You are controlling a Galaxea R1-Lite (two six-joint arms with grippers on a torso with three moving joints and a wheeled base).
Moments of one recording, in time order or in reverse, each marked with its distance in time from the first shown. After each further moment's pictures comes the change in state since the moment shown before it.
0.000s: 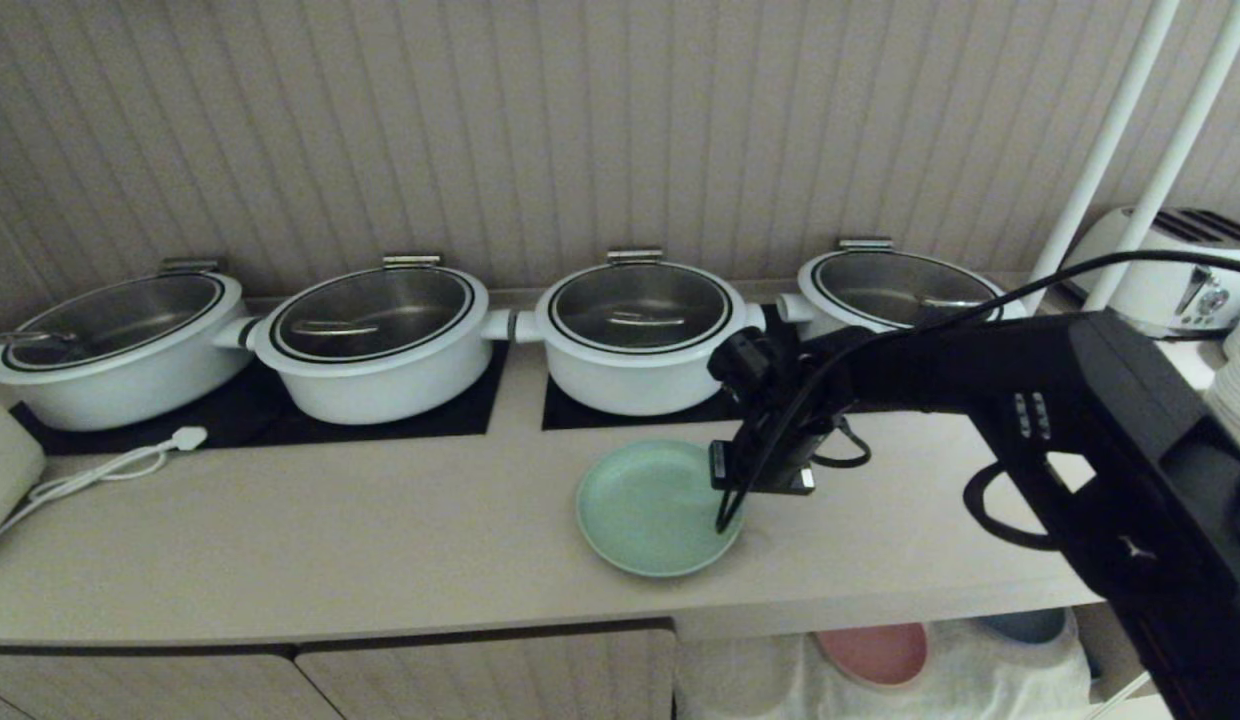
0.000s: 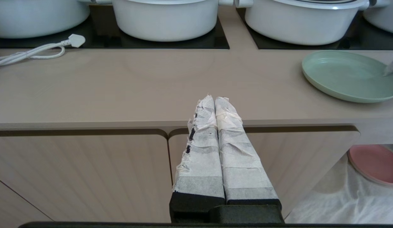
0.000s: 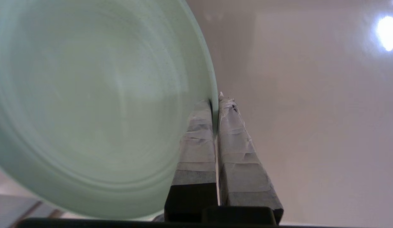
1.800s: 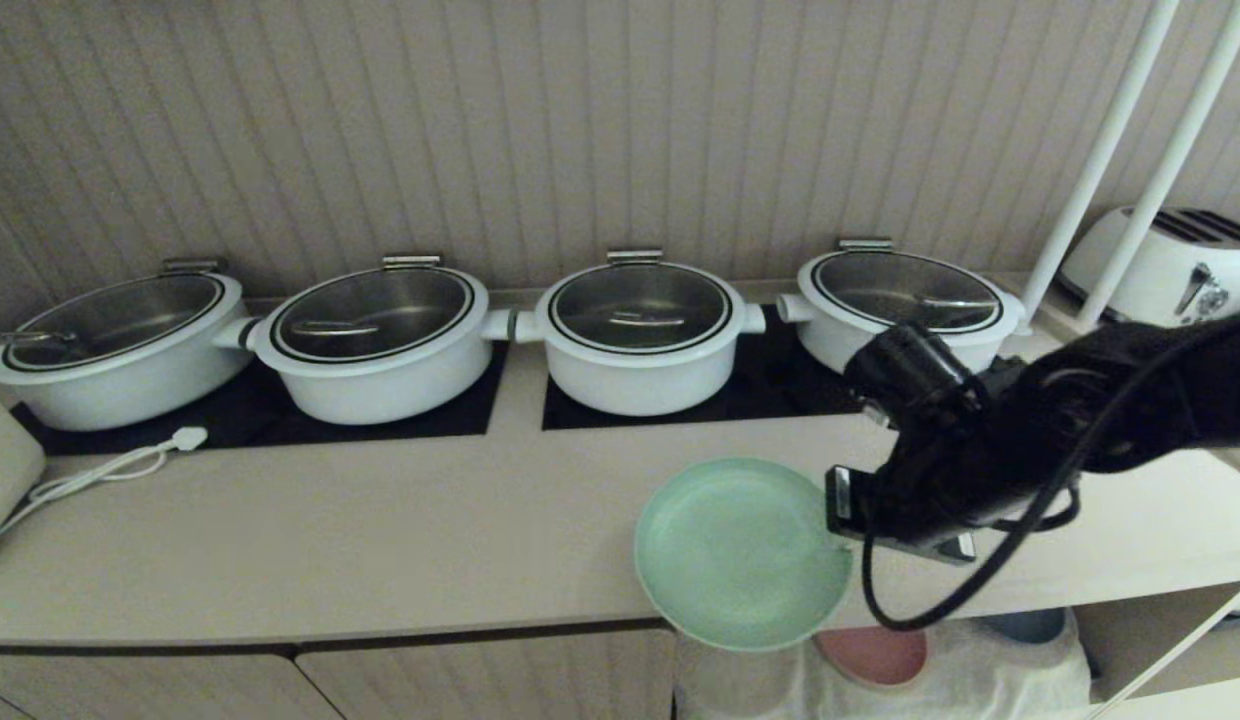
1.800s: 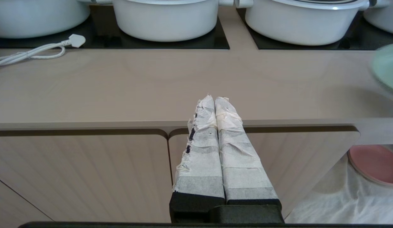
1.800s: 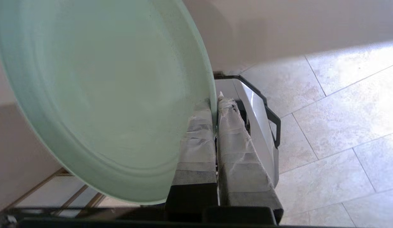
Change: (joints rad) left arm 0.000 0.000 0.000 0.000 0.000 0.000; right arm -0.003 -0.589 0.765 -0.213 0.024 0.173
